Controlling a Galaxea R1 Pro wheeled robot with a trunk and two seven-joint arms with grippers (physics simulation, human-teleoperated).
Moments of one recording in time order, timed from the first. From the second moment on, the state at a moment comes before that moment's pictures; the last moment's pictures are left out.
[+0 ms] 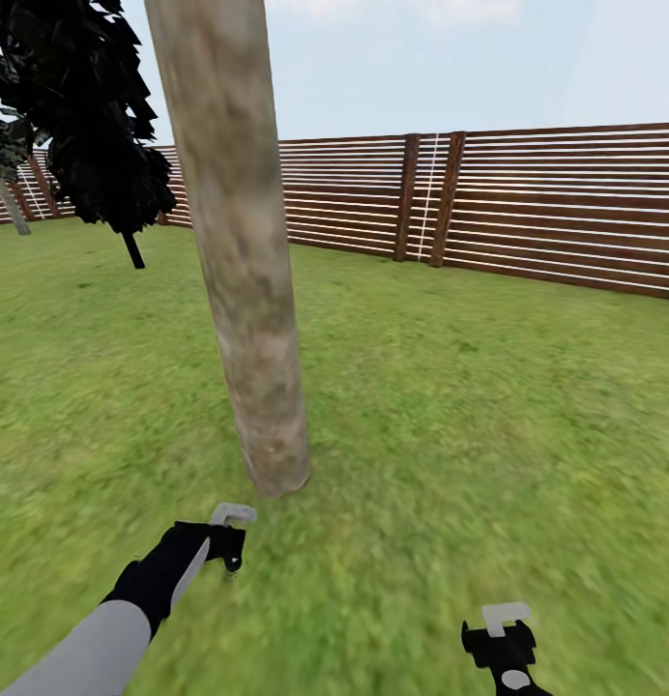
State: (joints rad) left arm -0.65 0.05 -0.10 -0.61 -0.01 0.53 -0.13; right arm -0.53 -0.05 0.07 -0.06 0.12 -0.29 -0.28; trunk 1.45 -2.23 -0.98
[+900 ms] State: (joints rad) left arm -0.67 0.06 -0.10 -0.82 -0.01 0.72 -0.15; right arm -0.53 -0.05 0.07 -0.05 0.12 -0.29 -0.28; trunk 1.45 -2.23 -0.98
